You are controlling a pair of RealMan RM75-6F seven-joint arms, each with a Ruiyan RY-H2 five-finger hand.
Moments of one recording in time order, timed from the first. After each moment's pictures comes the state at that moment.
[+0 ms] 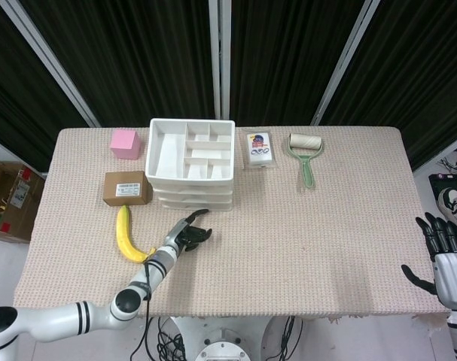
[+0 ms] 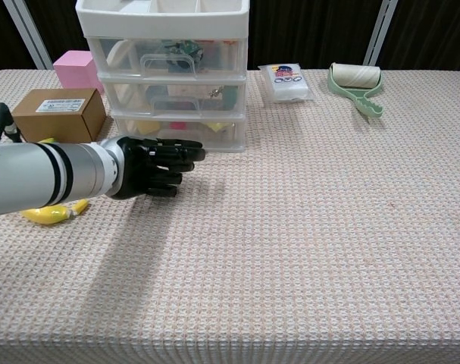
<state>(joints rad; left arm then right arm) -0.72 -1.74 -0.44 -1.59 0.38 0.69 -0.33 0.01 -1.11 0.05 -1.57 -1.57 1.59 0.05</state>
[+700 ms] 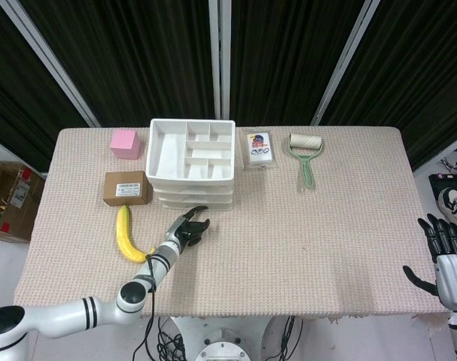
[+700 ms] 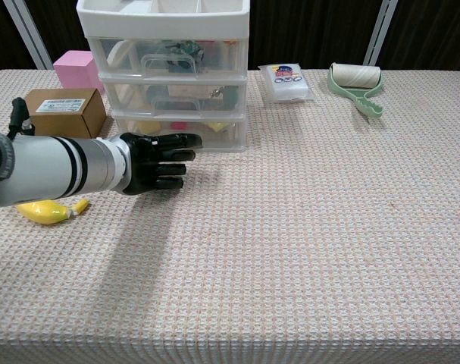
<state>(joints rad) -0.73 -1.79 -0.52 -1.53 0.28 0.68 -0.42 0.01 -1.11 0.05 -1.56 -1.56 1.59 0.05</state>
